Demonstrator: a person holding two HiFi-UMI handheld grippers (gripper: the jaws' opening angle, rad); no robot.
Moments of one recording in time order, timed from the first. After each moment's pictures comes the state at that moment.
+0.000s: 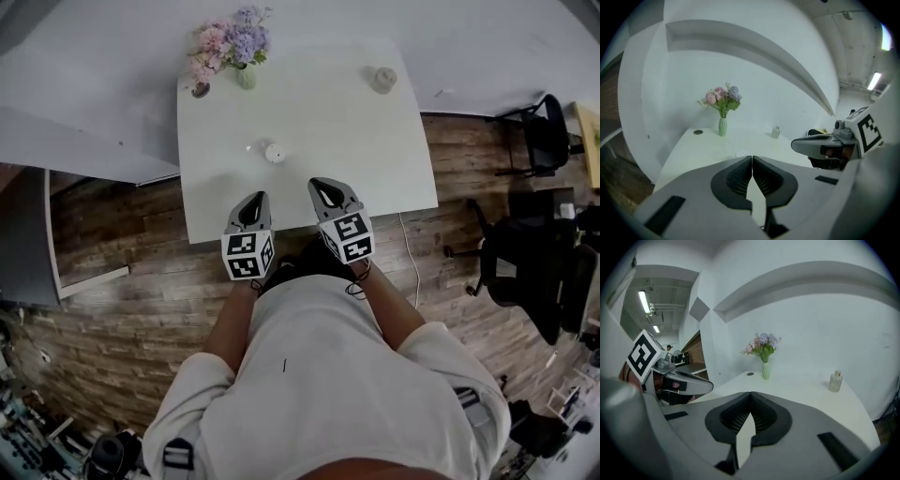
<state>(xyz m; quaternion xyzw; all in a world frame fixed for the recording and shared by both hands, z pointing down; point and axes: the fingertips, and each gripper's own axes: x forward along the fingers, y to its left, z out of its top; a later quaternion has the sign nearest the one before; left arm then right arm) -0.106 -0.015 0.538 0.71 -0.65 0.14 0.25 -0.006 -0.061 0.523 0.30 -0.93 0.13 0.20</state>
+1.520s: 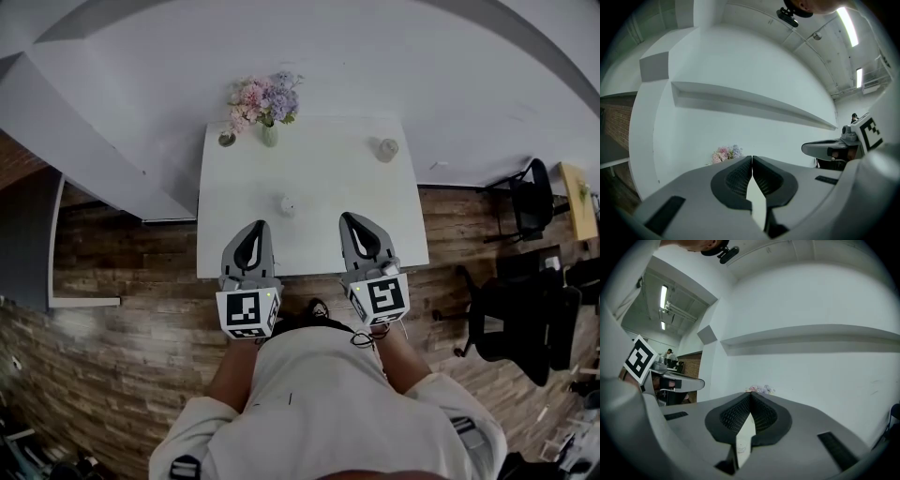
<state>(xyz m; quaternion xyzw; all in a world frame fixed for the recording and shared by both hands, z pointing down) -0.124 0.014 0.333 0.70 -0.71 0.02 0.05 0.013 -0.040 0.326 0.35 -0.93 -0.02 0.07</state>
